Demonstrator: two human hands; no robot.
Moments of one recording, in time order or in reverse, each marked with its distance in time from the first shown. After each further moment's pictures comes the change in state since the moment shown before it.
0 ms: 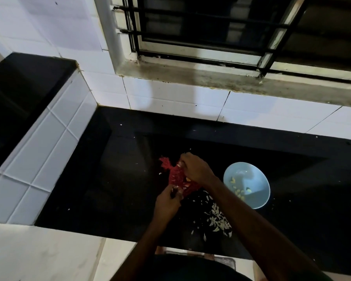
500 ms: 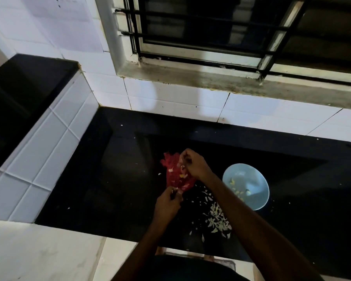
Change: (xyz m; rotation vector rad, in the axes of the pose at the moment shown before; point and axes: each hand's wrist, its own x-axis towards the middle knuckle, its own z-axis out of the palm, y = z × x) left_hand -0.004 0.001 0.007 -0.067 0.013 -0.055; right_hand -0.003 -0.004 -0.015 0.666 0.021 0.210
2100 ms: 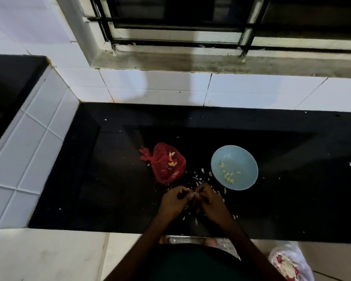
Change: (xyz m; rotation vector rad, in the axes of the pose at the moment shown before) left_hand -0.010 -0.015 0.043 0.162 -0.251 0.144; right_hand -0.179 0.071 -0.001 0.155 0.077 0.095
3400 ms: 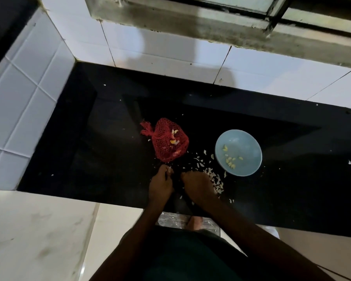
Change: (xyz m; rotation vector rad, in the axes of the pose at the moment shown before) left_hand 0.002 -0.057 -0.001 0.064 0.320 -0.111; right_hand 0.036 -0.009 0.048 -1.278 -0.206 -0.222
